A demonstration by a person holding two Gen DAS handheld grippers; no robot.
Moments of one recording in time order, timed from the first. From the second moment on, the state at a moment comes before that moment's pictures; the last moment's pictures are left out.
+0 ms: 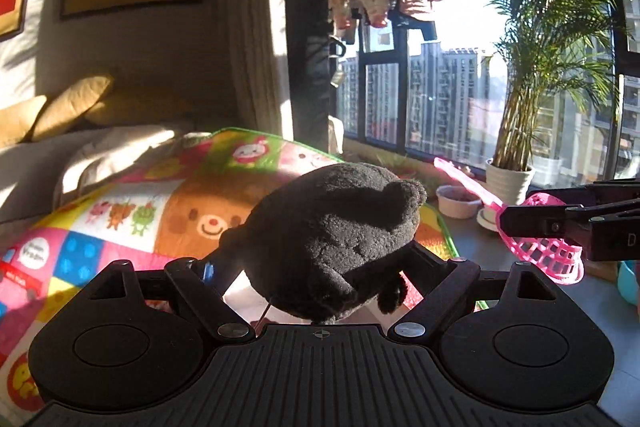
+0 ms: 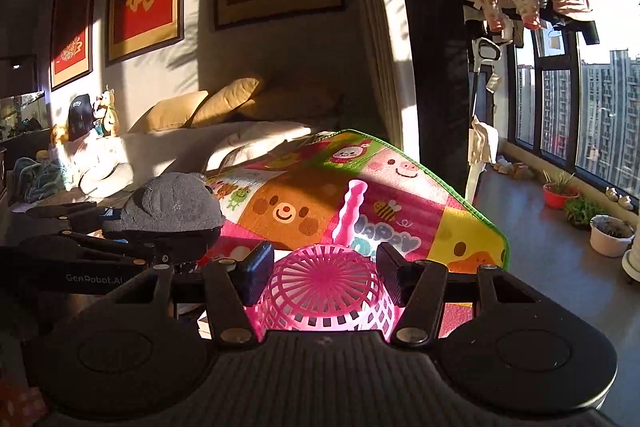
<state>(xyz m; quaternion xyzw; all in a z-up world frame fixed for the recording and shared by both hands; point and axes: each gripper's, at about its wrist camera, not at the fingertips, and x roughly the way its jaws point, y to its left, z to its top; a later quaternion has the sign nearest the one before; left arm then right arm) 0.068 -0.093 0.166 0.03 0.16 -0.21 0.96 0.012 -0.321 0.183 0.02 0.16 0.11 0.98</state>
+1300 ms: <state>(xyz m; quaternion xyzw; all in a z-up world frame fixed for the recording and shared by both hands) 0.058 0.084 0.018 -0.06 0.28 -0.04 0.96 0.178 -0.156 0.105 -0.06 0.31 0.16 0.94</state>
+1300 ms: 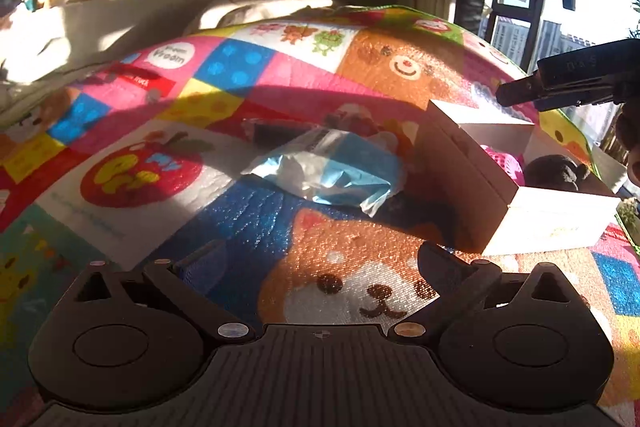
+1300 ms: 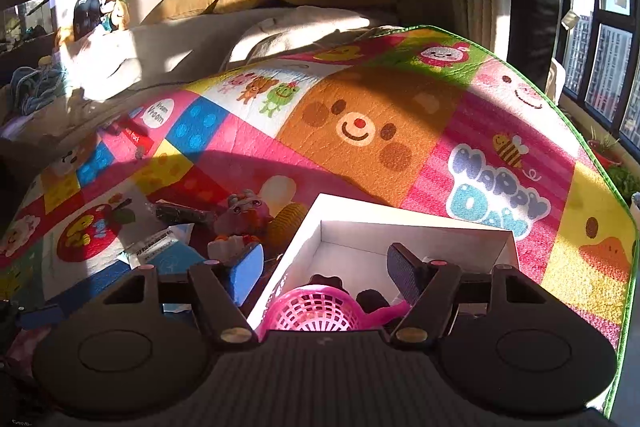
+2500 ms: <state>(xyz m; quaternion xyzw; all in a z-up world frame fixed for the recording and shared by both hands) 0.031 0.111 0.010 -0.10 0.29 -0.12 0.94 0.246 -0.012 0.045 -0.23 0.40 0.20 0.87</state>
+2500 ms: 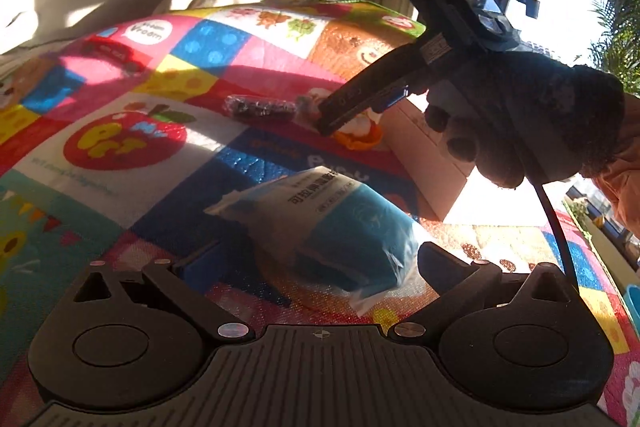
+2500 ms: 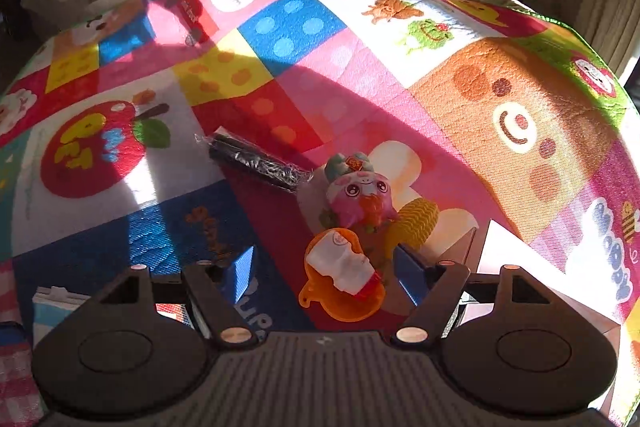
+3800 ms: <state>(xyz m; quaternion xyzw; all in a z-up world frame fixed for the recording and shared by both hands) 0.056 0.009 0.027 0.04 0.31 0.04 0.95 -0.033 -0.245 0.012 0.03 0.30 0.15 0.94</state>
